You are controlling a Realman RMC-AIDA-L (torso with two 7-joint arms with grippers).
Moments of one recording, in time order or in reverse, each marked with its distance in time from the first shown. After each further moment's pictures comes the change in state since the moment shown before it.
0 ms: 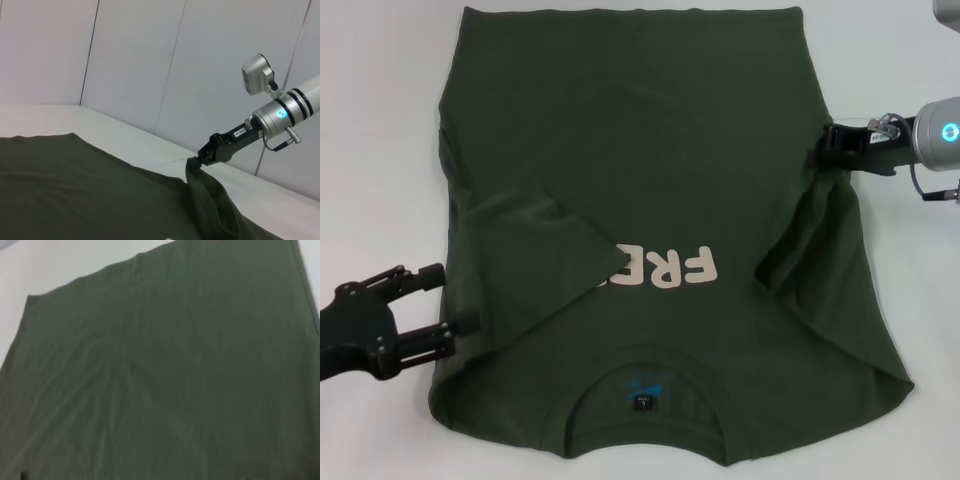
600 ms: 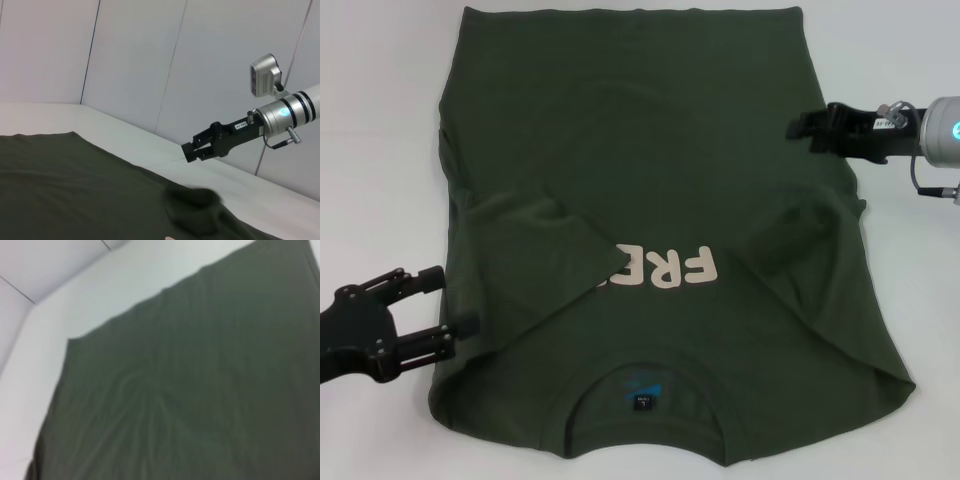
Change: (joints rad) left arm 0.004 -0.001 0.000 -0.001 0.000 0.000 0.000; right arm -0.061 -0.003 0.002 0.015 0.263 0.029 -0.128
